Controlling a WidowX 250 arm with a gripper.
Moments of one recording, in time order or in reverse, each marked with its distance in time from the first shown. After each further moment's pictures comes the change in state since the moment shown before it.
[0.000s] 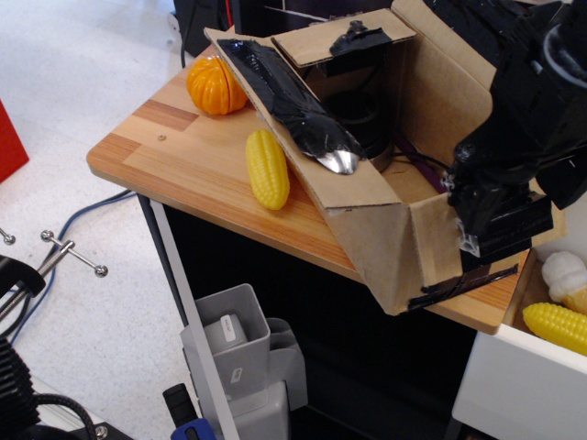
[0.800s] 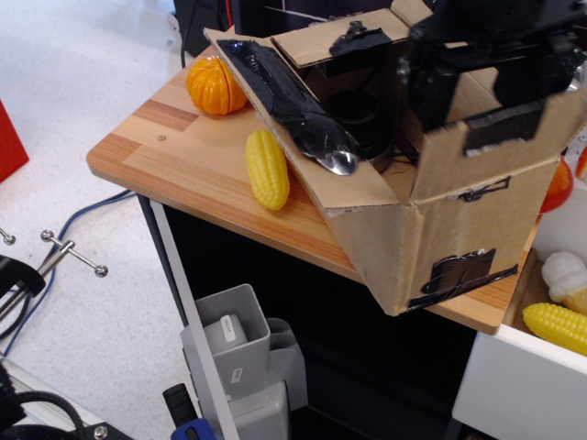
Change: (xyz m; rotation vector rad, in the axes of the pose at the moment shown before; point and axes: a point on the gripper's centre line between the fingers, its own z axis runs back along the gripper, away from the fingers) arm 0.043 -0.003 0.021 0.058 0.015 -0.048
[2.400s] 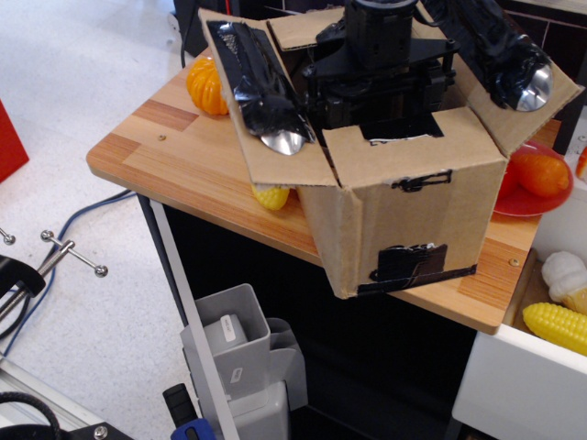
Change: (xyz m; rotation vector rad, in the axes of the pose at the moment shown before) arm 0.065 0.036 -0.066 -0.038 0.147 -0.069
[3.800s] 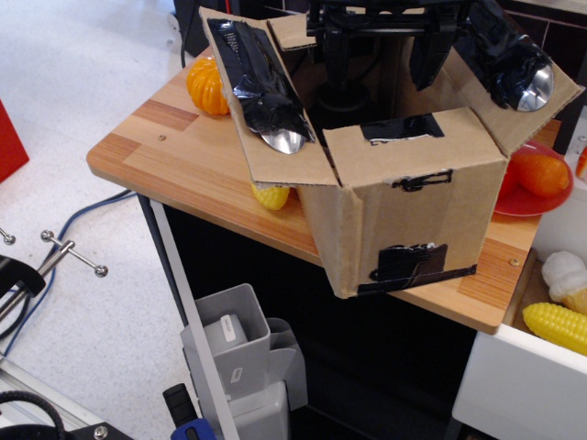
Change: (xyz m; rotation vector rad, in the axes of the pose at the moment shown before) arm 0.023 -0.002 0.036 0.049 -0.145 -0.197
